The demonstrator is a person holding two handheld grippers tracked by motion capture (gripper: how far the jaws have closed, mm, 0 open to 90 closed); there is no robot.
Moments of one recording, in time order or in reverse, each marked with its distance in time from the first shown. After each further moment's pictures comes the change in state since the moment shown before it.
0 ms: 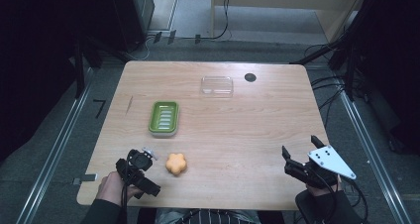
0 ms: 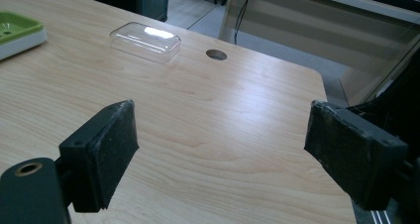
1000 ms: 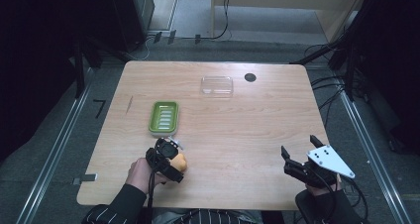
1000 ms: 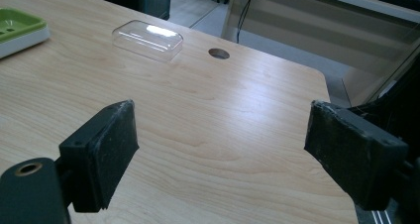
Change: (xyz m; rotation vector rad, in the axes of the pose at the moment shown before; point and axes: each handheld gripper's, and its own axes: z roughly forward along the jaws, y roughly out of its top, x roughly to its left) left arm -0.029 0.059 0.016 -0.074 0.001 0.085; right arm 0.001 0.001 0.001 0.008 0.010 -0.004
